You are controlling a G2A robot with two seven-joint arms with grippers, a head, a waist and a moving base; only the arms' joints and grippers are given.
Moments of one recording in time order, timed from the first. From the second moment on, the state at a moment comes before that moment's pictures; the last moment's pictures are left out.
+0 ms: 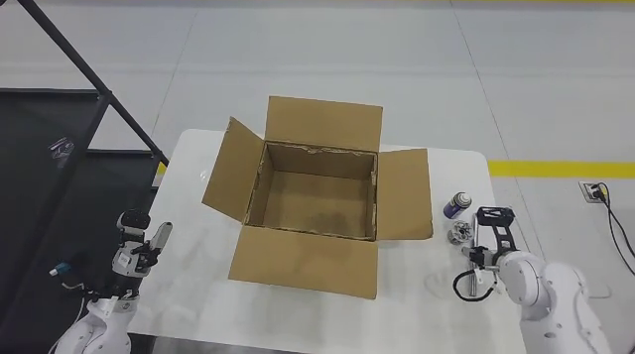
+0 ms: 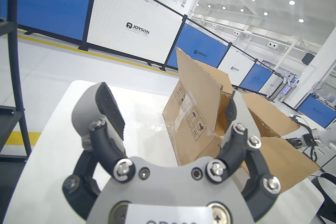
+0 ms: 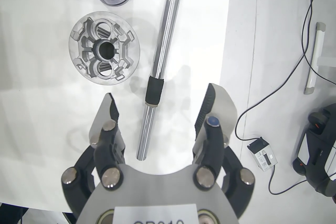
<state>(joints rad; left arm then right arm) 1.39 -1.13 -1.71 -1.40 0.84 -0.71 0.43 -1.13 -1.25 1.62 -1.53 -1.32 0.02 1.08</state>
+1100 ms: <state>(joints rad) 1.39 -1.13 -1.71 -1.40 0.84 -0.71 0.43 -0.97 -1.23 1.56 -1.31 -1.27 0.03 1.16</state>
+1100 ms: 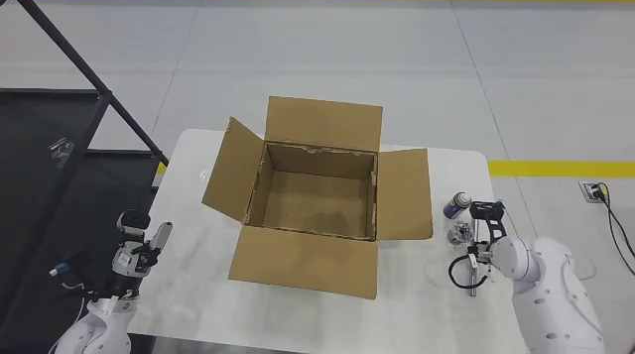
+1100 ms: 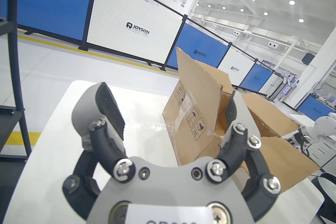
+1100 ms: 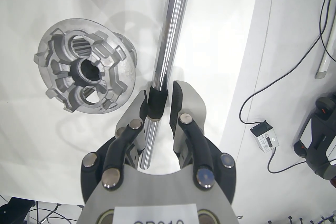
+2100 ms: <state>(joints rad) 1.39 -1.13 -1.71 -1.40 0.84 -0.71 0.43 -1.10 -1.21 1.69 -1.59 -1.20 0.11 1.07</state>
